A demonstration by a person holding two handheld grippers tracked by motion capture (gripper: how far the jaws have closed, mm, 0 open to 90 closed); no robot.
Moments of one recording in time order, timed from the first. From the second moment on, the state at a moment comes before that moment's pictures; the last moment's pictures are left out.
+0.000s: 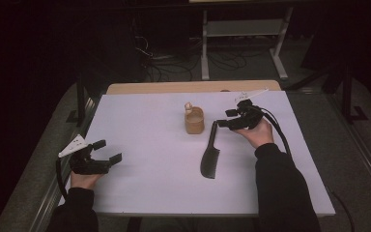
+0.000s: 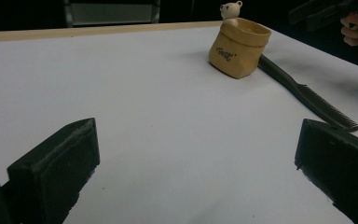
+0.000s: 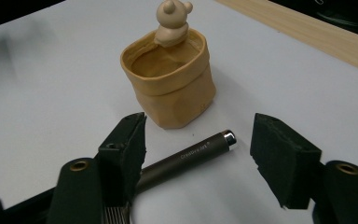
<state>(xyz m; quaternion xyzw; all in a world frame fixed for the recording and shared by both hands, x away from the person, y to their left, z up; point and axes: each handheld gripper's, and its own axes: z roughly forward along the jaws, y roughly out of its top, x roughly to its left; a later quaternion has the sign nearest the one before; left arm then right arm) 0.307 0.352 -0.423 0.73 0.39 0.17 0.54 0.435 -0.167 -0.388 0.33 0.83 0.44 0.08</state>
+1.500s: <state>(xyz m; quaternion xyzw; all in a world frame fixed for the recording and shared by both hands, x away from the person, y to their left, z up) 0.308 0.351 -0.424 0.73 0.39 0.16 0.54 0.453 -0.125 -0.424 0.35 0.85 0.39 0.09</state>
